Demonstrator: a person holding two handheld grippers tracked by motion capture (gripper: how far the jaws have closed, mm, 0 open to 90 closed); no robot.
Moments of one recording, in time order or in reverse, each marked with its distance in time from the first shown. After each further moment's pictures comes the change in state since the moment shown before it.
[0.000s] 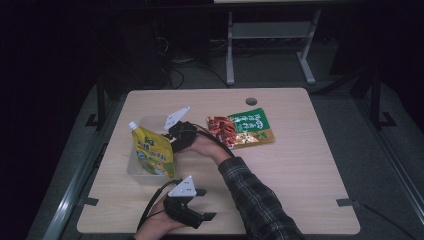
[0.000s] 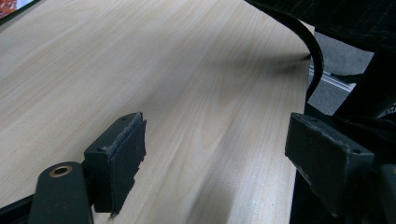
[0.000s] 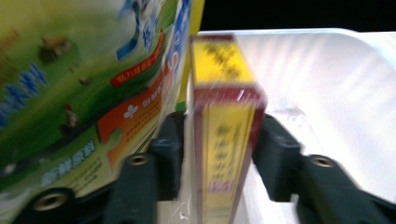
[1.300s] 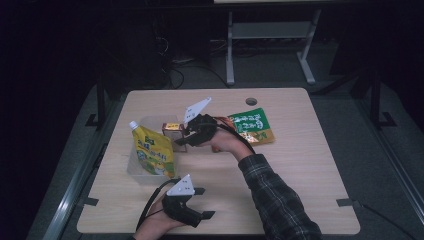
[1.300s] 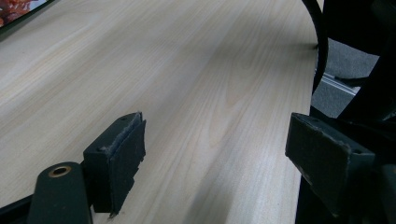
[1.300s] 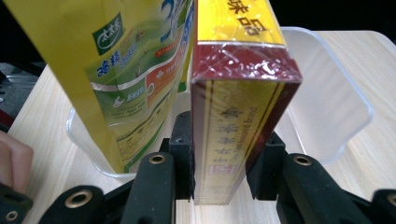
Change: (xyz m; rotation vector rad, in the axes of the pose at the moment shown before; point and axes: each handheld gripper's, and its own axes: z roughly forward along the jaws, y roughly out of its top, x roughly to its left) left arm 0.001 -0.001 -0.002 -0.007 0.013 -0.019; right arm 0.002 -0.005 -0.067 0.021 -0.021 -0.010
